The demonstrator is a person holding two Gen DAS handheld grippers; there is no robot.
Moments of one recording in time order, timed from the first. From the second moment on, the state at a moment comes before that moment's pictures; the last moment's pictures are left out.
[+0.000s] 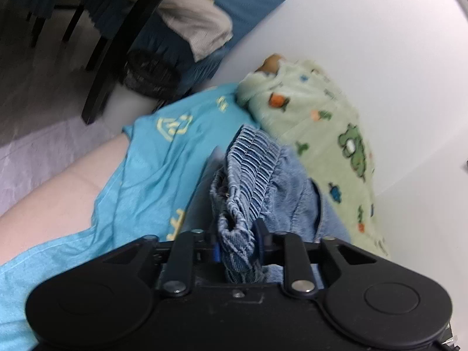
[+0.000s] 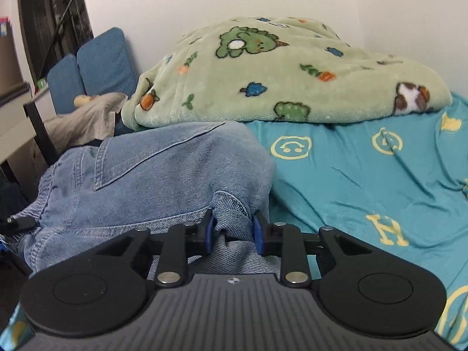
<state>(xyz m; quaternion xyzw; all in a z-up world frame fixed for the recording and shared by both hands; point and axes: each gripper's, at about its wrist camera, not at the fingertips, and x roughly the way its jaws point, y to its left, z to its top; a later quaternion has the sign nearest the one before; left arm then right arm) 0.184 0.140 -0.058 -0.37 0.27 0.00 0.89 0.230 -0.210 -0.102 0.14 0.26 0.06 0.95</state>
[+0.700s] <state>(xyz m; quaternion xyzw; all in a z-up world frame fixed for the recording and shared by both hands) 0.160 0.140 -0.071 -0.35 0.32 0.04 0.88 0.229 -0.214 -0.103 0.17 0.27 0.08 0.94</state>
